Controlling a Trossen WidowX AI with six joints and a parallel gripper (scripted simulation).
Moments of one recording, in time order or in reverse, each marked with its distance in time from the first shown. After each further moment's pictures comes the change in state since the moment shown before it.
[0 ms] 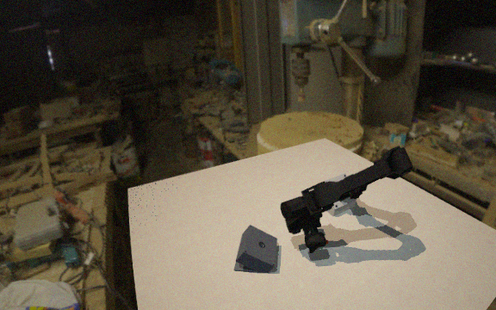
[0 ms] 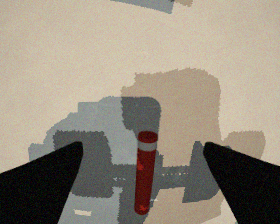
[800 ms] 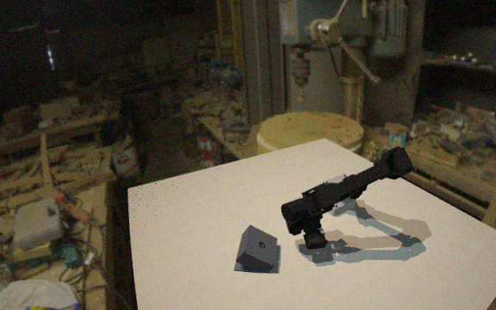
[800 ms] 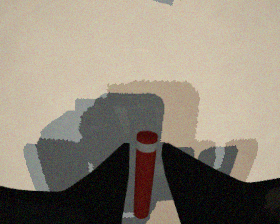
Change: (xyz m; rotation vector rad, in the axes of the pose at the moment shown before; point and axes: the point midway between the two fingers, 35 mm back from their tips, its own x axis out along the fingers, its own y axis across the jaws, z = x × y) arm 0.006 -0.001 -0.003 0.004 0.007 0.000
